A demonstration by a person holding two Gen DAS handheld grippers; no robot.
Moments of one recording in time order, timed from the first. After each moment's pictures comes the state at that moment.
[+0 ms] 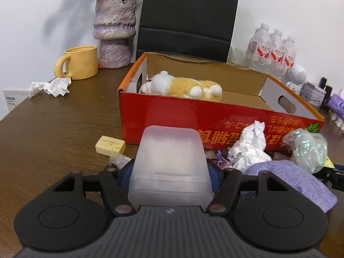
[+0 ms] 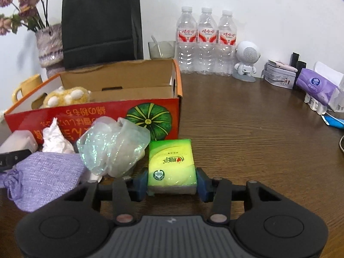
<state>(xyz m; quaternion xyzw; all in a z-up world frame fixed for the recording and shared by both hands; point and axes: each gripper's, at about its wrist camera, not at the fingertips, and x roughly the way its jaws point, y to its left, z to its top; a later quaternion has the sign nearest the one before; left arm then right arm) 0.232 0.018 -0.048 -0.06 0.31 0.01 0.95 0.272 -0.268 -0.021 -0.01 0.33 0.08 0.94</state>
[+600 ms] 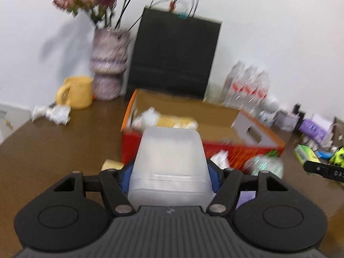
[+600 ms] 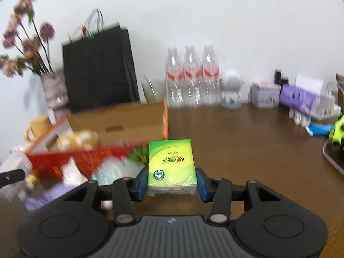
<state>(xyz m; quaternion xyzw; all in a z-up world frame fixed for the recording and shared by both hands) 0.182 0.026 0.009 -0.08 0.23 -0.04 0.97 0.231 -0.301 0.030 0.04 0.24 0.09 0.97</state>
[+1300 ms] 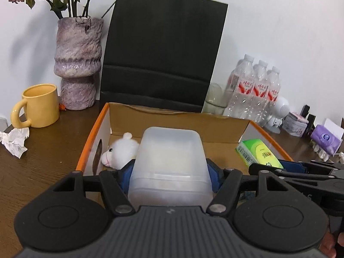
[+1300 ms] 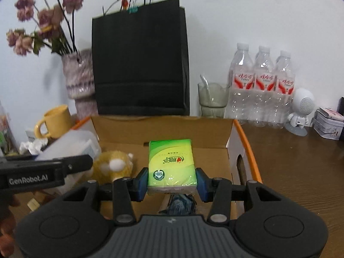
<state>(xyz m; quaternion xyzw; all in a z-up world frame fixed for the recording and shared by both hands) 0.327 0.002 0.003 -0.08 0.26 -0.05 0.96 0.366 -0.188 0.029 -0.02 0.27 0.17 0.95</state>
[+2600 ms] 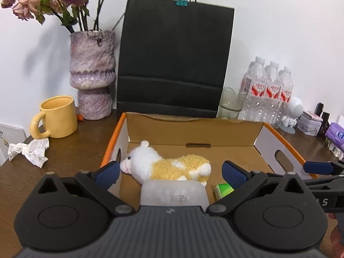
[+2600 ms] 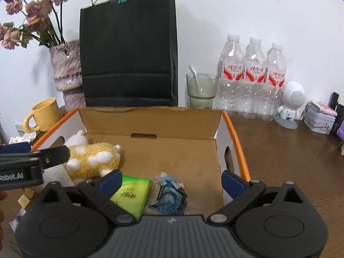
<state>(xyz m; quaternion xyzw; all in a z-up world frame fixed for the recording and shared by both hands) 0.316 0.000 0.017 -0.05 0.25 0.01 0.97 0.366 -0.194 0.038 -0.03 0.30 0.14 0.94</state>
